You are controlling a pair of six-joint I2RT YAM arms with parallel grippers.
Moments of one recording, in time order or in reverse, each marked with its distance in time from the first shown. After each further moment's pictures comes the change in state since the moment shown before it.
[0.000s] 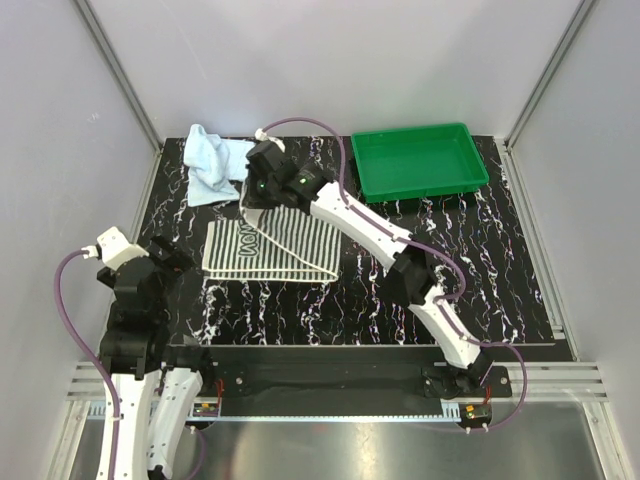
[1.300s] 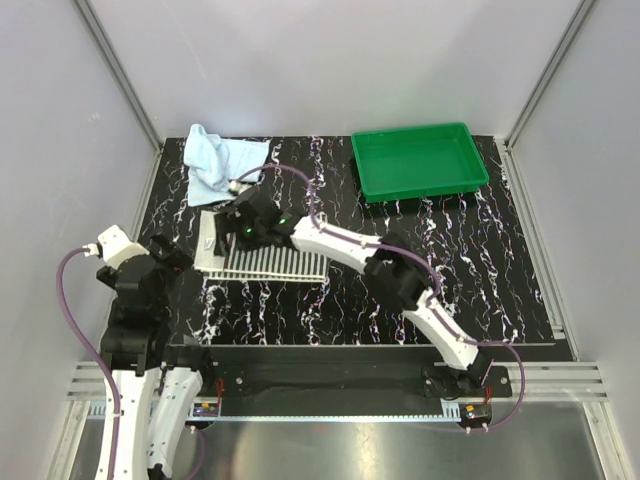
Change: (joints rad) left arm 0.000 0.015 0.000 -0.002 -0.034 0.008; right arm 0.096 0.081 -0.340 0.428 -0.206 -0.112
